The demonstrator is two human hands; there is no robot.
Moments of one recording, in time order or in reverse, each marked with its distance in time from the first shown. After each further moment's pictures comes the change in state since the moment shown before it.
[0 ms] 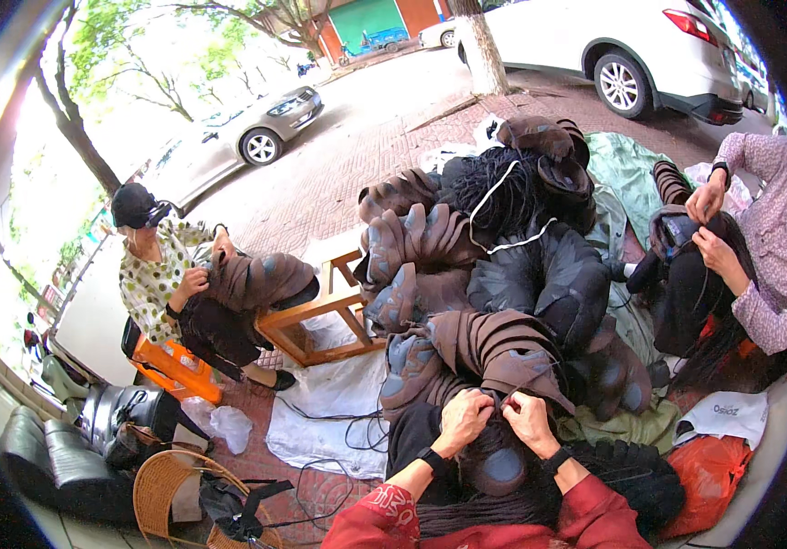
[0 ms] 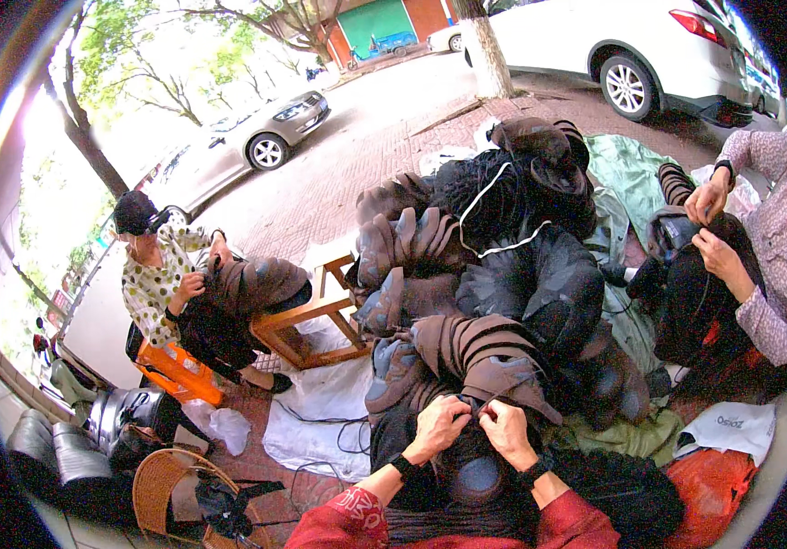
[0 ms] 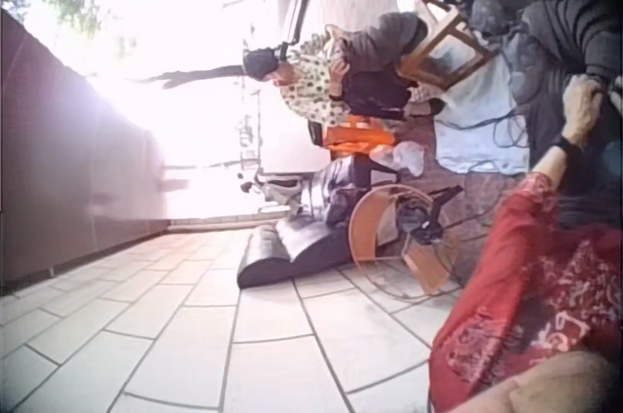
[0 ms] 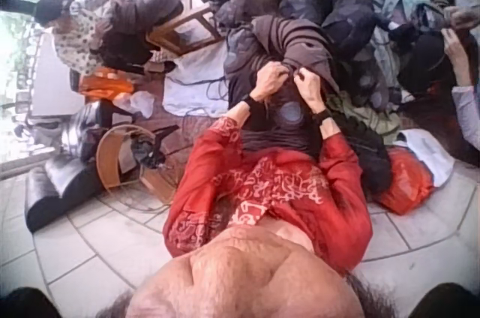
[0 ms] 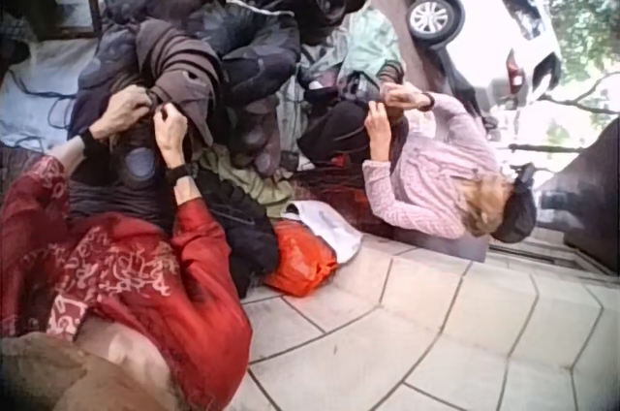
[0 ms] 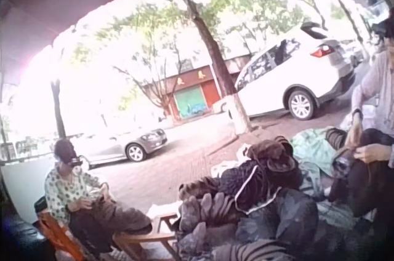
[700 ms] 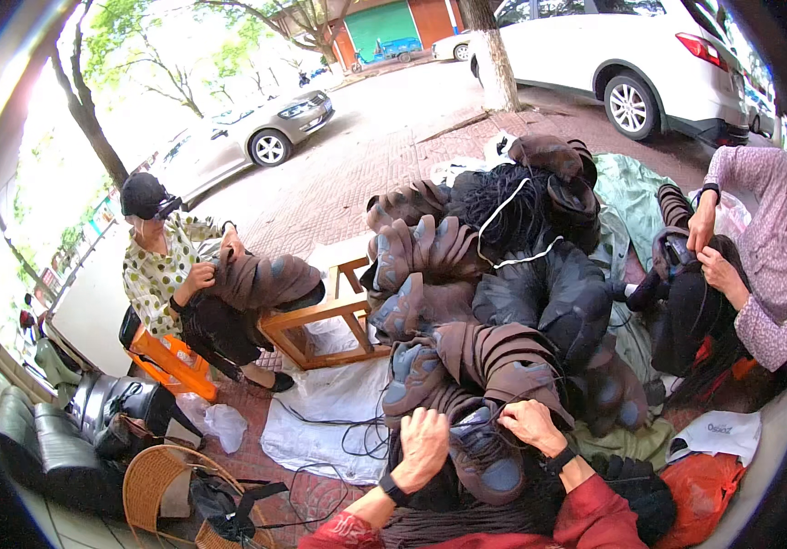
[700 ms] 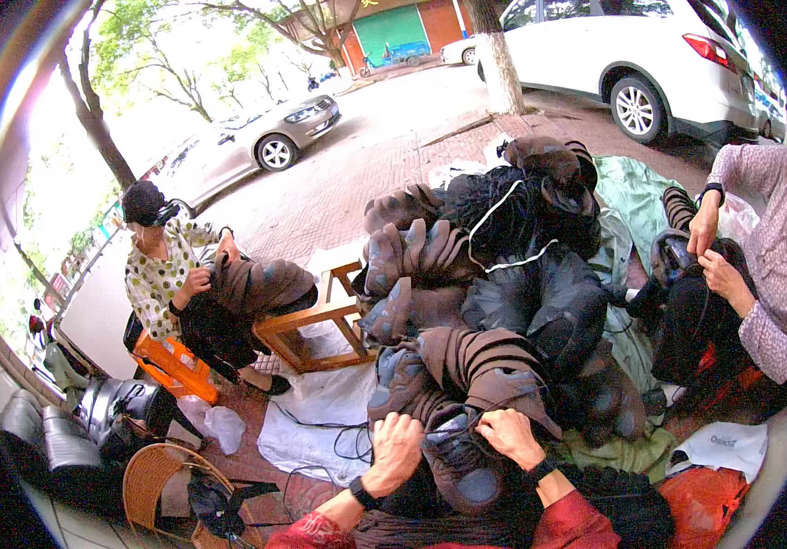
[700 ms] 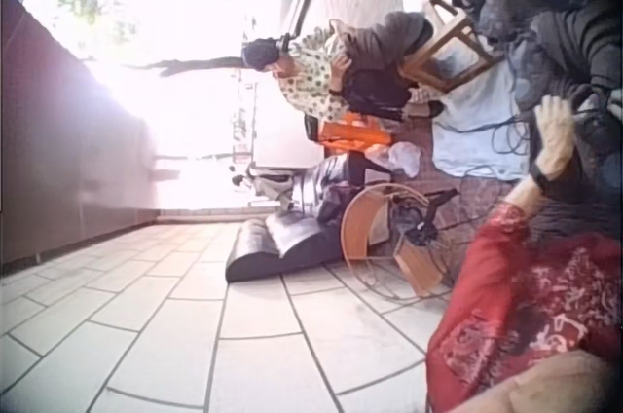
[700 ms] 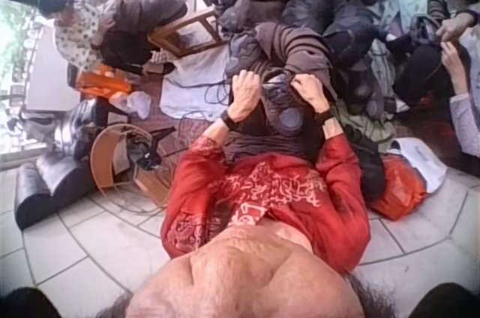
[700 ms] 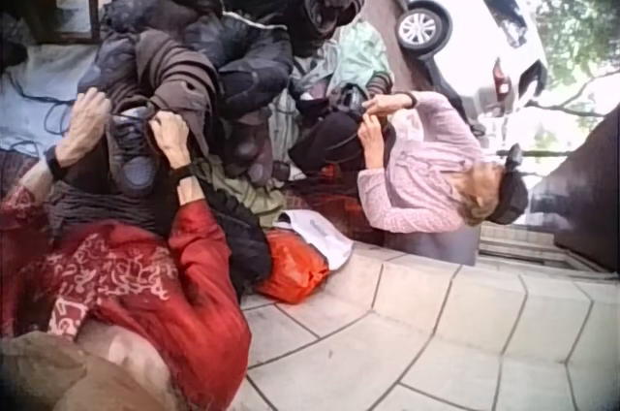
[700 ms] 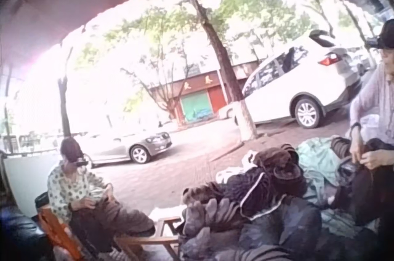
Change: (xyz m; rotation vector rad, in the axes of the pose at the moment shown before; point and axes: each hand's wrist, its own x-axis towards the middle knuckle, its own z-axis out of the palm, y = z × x) left_hand -0.046 -0.005 -0.056 0.607 0.163 0.019; right_hand 0.019 -0.018 -0.016 -0.348 -0.338 -0.154
